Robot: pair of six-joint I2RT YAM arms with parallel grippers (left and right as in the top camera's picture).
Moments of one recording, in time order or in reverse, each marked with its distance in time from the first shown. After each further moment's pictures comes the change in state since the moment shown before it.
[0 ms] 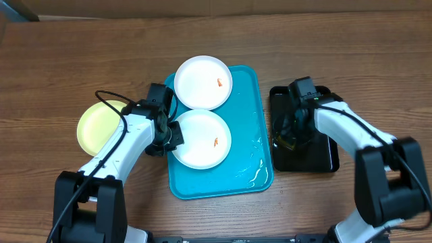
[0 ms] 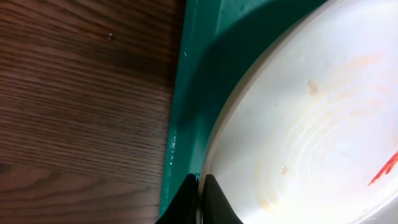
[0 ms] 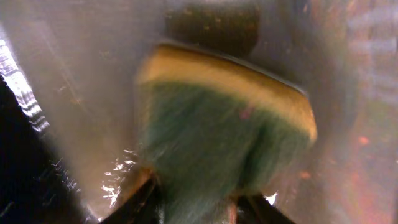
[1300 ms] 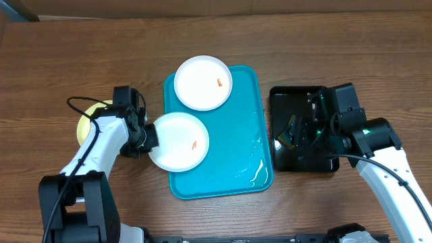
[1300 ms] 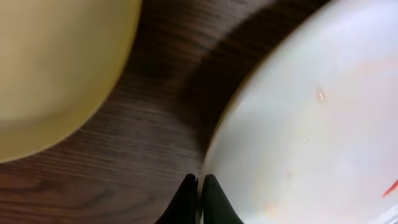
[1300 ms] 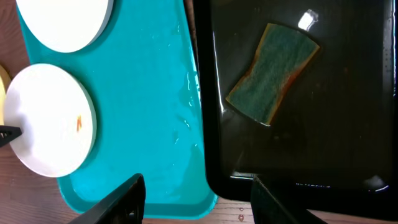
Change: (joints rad) left arm 0.246 0.000 -0.042 0.019 0.002 0.264; right arm 0.000 -0.577 -0.002 -0.247 -0.223 -0.060
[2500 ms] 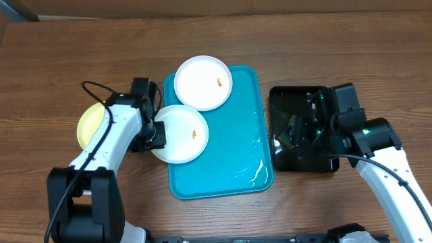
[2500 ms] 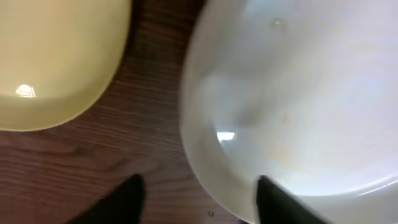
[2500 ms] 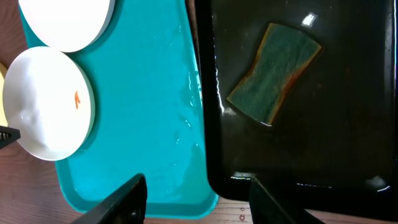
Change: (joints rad) left arm -0.111 0.032 0.135 -0.181 -0.123 -0.039; right arm 0.000 0.000 0.000 0.000 -0.004 0.000
